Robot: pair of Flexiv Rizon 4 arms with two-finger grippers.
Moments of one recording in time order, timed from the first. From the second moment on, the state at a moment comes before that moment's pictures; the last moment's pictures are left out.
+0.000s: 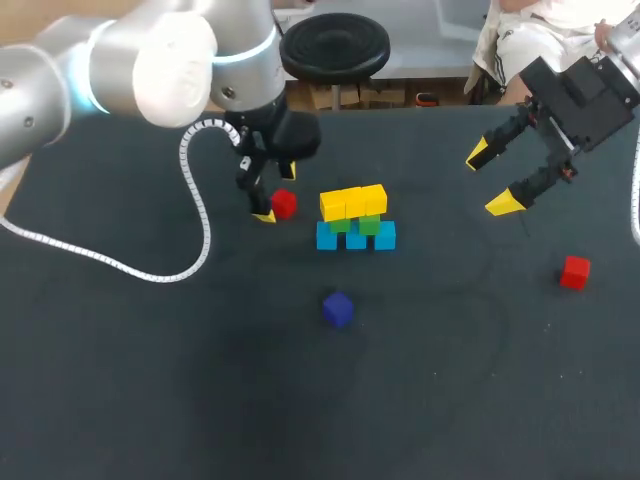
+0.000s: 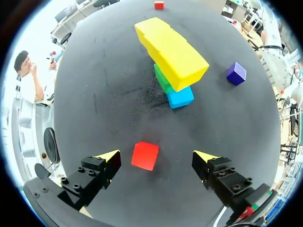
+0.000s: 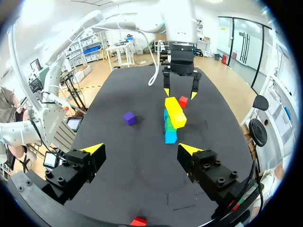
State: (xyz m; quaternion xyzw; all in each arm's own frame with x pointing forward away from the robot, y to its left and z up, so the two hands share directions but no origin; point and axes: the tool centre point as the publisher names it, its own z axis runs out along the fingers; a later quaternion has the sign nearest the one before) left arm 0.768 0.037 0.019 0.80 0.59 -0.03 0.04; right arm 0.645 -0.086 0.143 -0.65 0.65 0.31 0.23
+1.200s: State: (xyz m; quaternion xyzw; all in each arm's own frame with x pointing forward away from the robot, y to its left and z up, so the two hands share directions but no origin) left arm 0.772 0.037 0.009 0.81 0.59 -0.04 0.01; right arm 0.645 -0.086 0.143 -0.65 0.65 0.31 0.23
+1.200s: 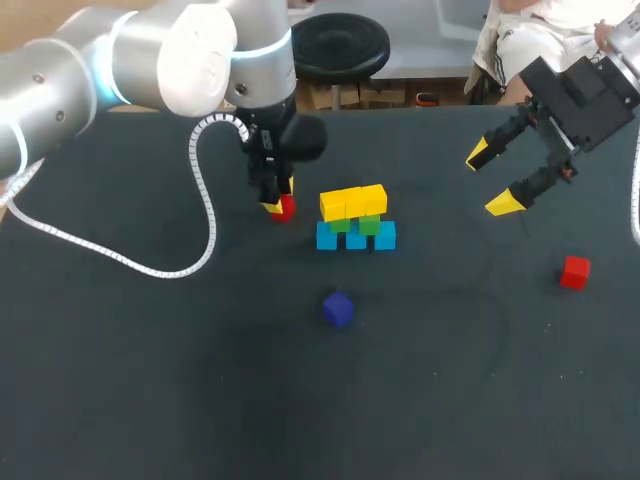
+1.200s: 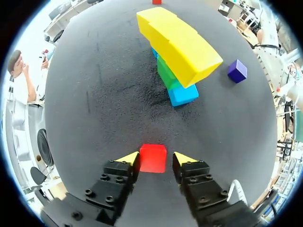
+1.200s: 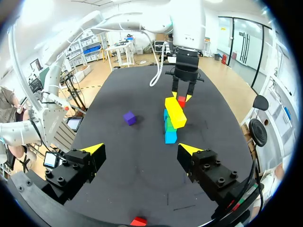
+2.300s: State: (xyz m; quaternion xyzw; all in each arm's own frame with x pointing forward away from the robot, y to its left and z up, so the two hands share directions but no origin) left arm 0.784 0.051 0.002 0.76 0.65 -0.06 -0.02; right arm 0.645 -0.085 0.143 -0.65 0.65 0.31 0.23
